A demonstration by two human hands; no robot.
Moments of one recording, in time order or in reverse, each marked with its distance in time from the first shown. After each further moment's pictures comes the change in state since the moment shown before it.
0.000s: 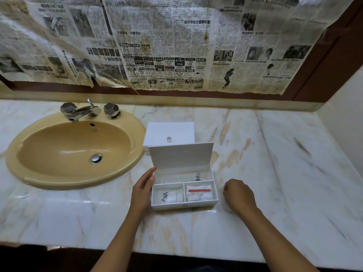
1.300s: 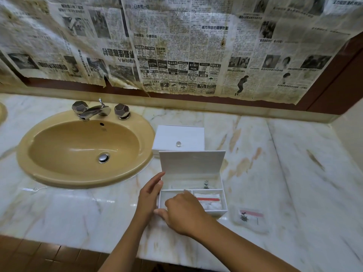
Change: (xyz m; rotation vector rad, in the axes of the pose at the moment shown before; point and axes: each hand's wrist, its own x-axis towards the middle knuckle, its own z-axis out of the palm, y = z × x) left_hand 0.004 -0.003 -0.003 0.017 -0.032 0.059; right_hand -0.066 -0.141 0.005 -0.188 -0.167 -0.748
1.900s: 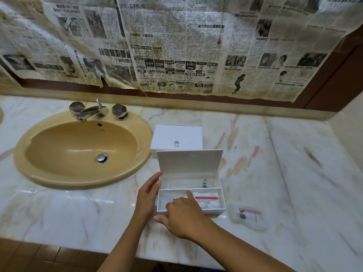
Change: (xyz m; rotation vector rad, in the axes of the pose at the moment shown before) left_hand -0.003 0.002 0.002 -0.023 0.024 -0.014; right_hand -0.006 -0.001 0.003 -0.019 -0.109 0.060
